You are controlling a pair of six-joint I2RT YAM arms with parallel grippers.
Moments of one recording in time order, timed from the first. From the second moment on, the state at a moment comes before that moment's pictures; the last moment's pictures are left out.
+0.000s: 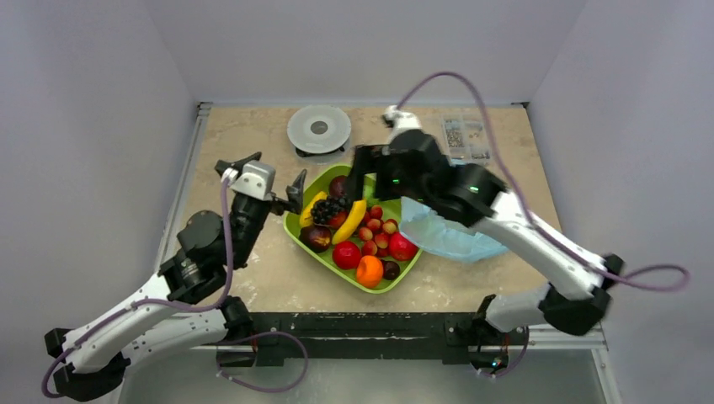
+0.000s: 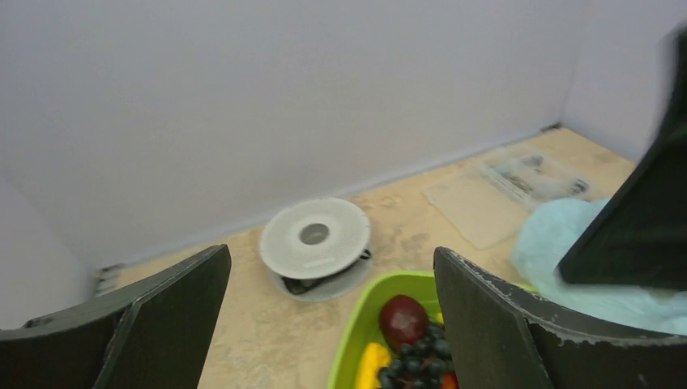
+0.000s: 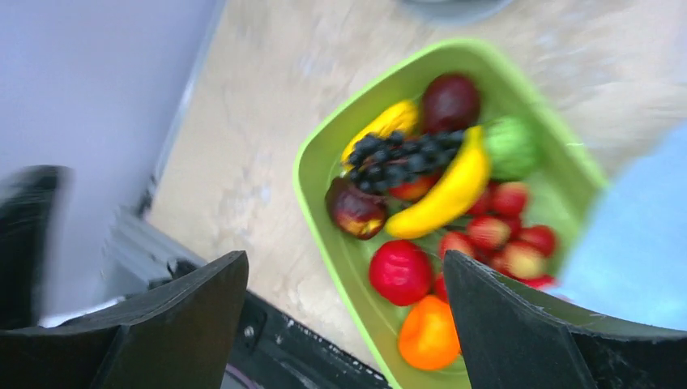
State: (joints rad) left arm -0.97 0.61 0.83 0.05 -0.65 0.32; right arm 0.97 1.49 1.64 -0.79 0.20 0.63
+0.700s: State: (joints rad) left arm -1.16 1.57 1.18 -0.10 -0.40 -0.15; right arm 0.29 1.07 0.97 -0.92 0.25 0.71
